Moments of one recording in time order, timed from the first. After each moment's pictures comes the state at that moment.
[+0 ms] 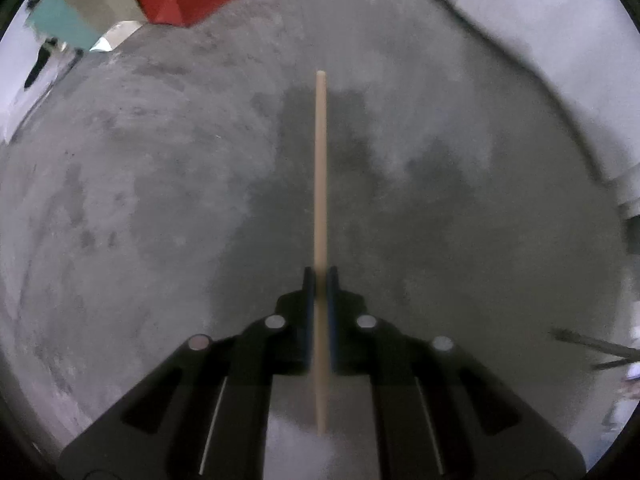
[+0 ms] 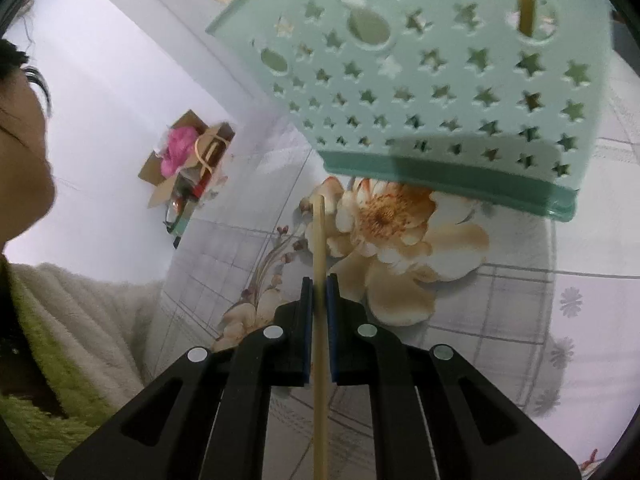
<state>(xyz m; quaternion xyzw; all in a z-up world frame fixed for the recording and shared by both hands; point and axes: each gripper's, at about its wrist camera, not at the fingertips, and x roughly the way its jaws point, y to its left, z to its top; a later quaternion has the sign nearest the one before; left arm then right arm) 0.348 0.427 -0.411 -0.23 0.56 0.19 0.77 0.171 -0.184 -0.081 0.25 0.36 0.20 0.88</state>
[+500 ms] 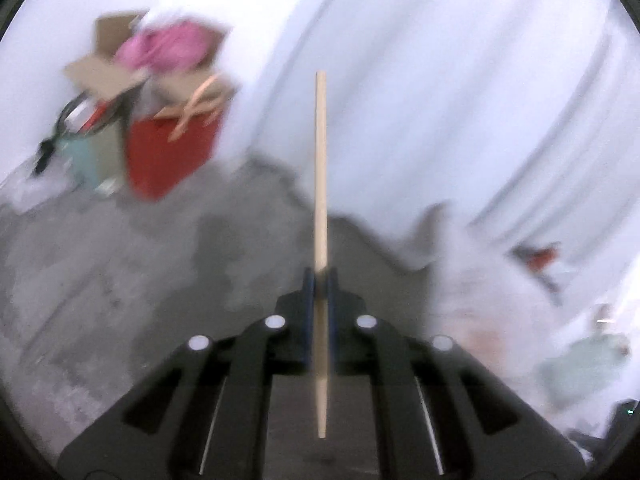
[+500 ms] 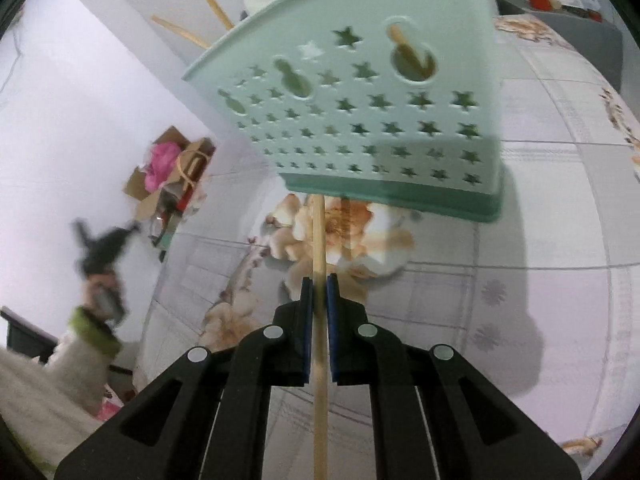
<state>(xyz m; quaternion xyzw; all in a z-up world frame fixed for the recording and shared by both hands) 0.182 0.339 -0.017 -0.27 0.29 0.05 0.92 0.142 -0.224 -0.075 0.25 0.36 0.16 0.88</state>
